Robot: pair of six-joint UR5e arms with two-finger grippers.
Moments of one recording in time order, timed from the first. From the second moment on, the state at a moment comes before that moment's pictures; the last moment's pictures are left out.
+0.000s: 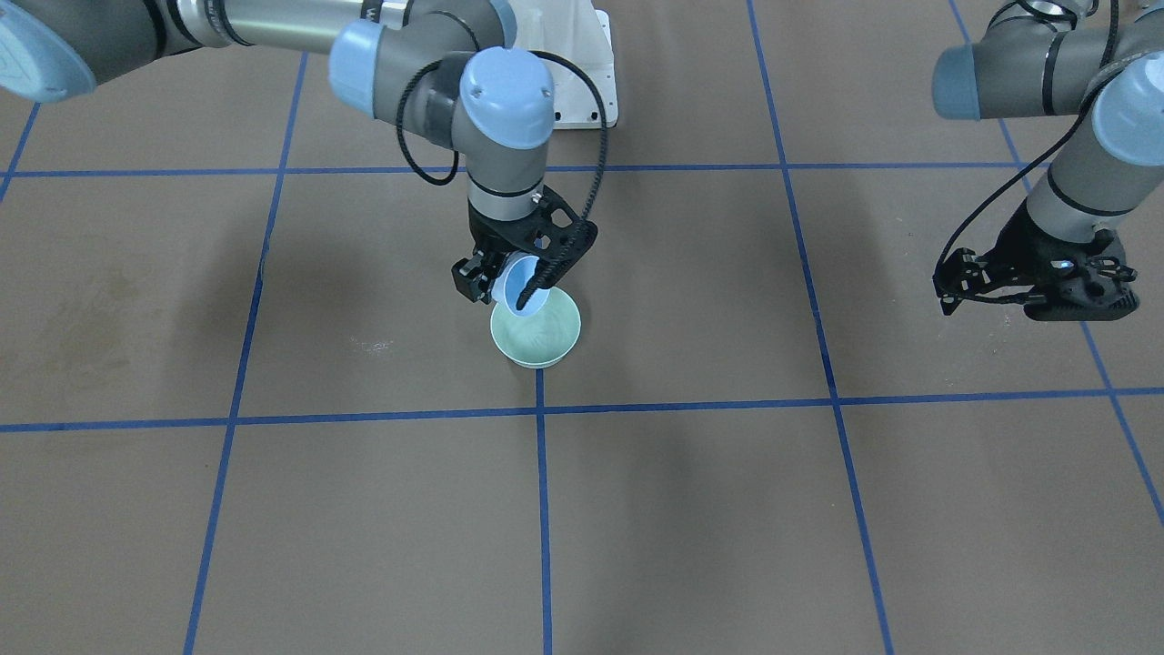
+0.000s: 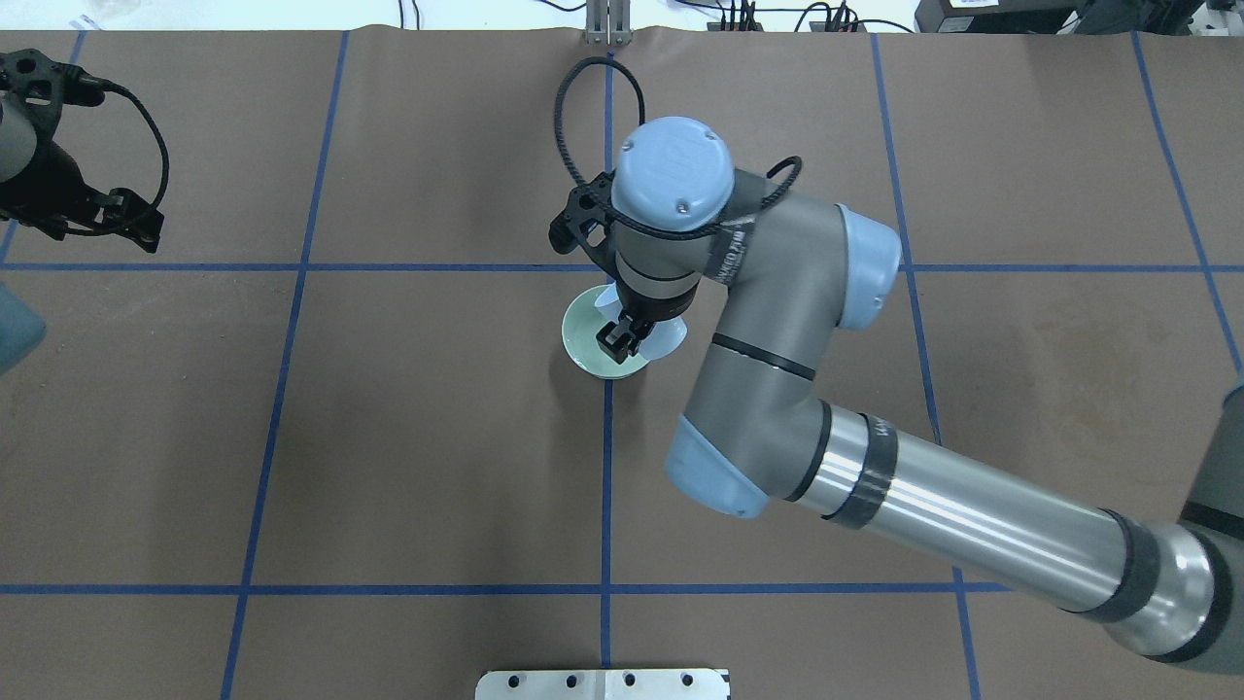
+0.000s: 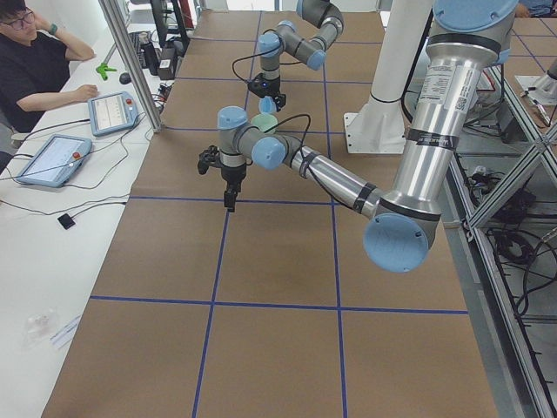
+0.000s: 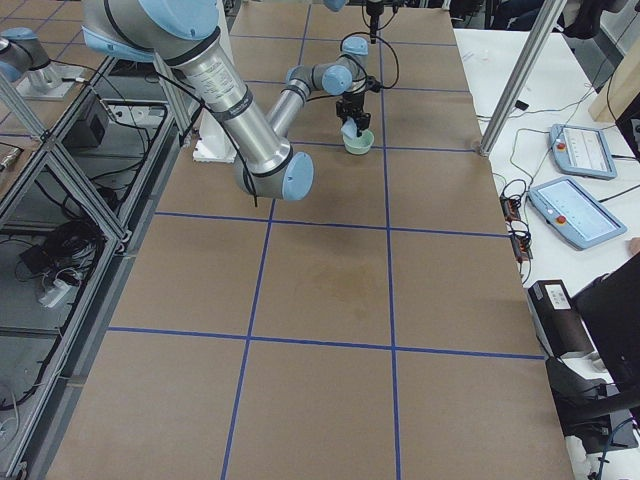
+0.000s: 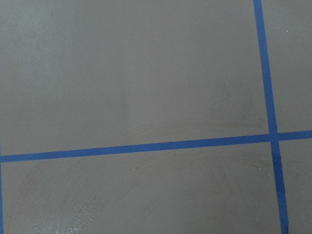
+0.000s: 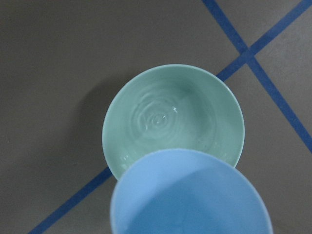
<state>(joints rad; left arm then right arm) -1.06 -1.80 -1.82 -1.55 -2.08 -0.58 0.57 -0.79 1.62 -1.61 1.87 0.35</state>
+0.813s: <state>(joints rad) -1.06 -1.80 -1.82 -1.55 -2.08 -0.60 0.62 -1.29 1.87 -1.12 1.33 0.90</state>
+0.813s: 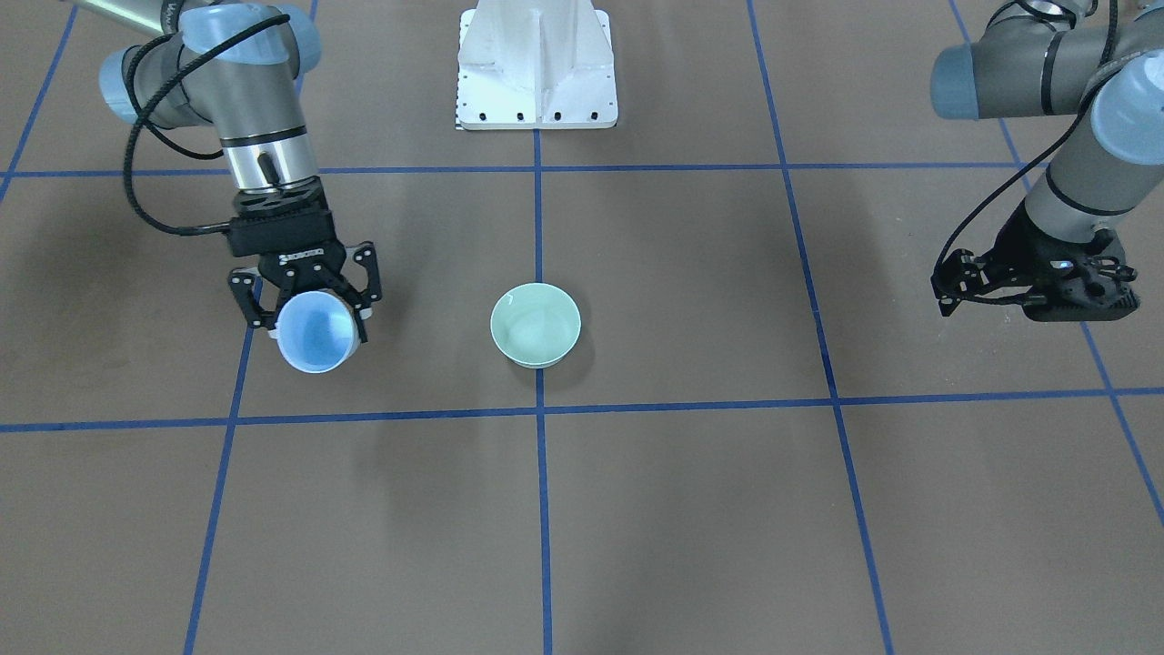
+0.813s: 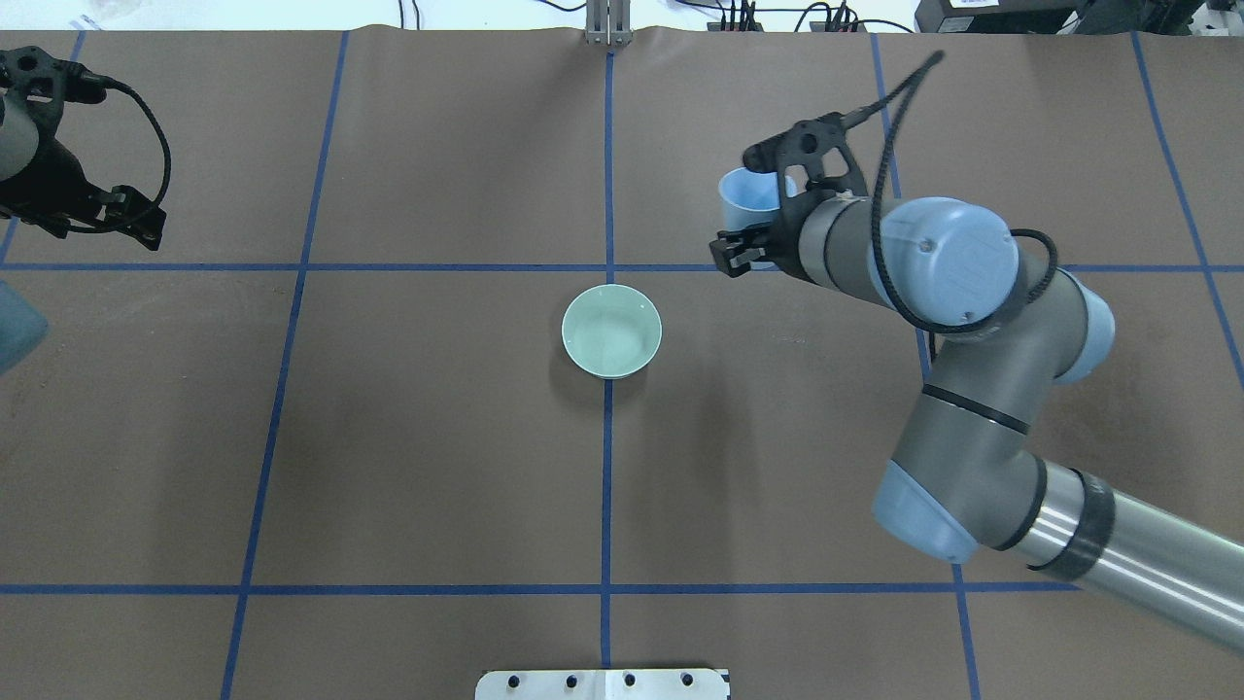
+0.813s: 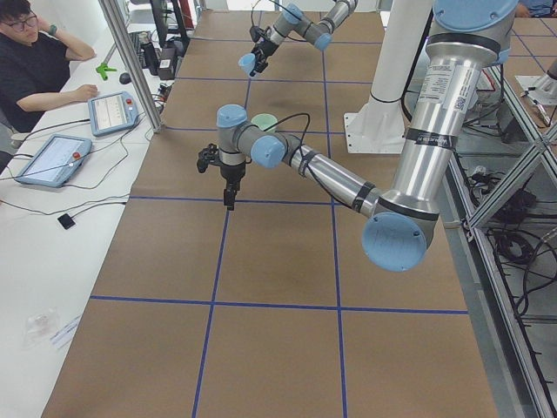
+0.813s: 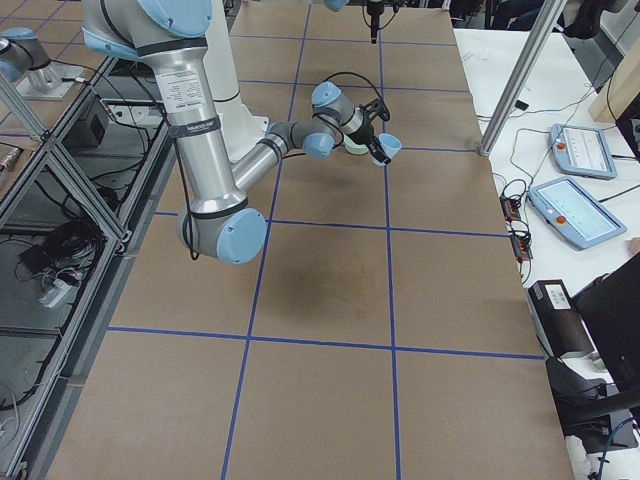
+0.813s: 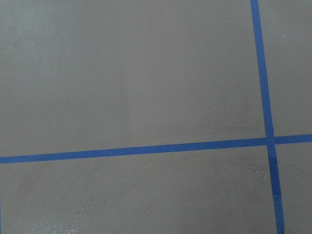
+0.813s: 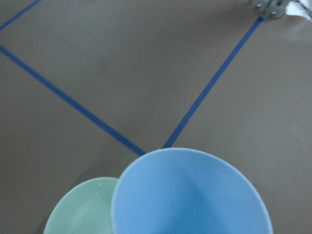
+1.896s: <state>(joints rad) -1.06 -1.80 -1.84 -1.55 -2.08 -0.65 0.49 -1.55 1.78 -1.11 0.82 1.55</state>
